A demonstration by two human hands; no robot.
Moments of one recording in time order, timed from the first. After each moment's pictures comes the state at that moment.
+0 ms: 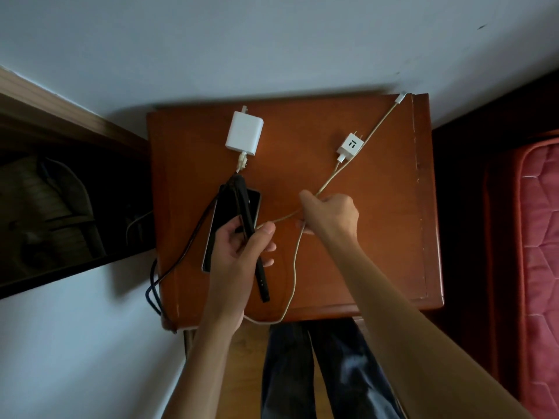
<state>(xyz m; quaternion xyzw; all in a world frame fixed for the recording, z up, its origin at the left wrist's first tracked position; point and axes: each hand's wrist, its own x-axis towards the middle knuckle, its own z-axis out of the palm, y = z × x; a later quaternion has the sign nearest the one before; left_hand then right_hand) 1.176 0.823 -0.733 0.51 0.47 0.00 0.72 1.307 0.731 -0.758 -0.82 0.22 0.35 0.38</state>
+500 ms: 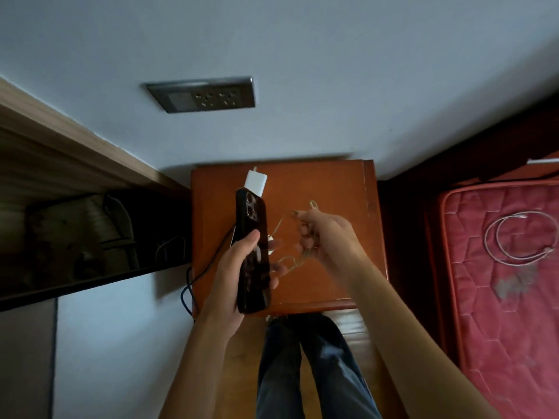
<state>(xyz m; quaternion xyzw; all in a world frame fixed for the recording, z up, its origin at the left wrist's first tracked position) 1.179 0.834 -0.555 0.34 0.39 -0.06 0.85 1.305 0.710 -0.562 -0.57 0.20 0.46 0.65</state>
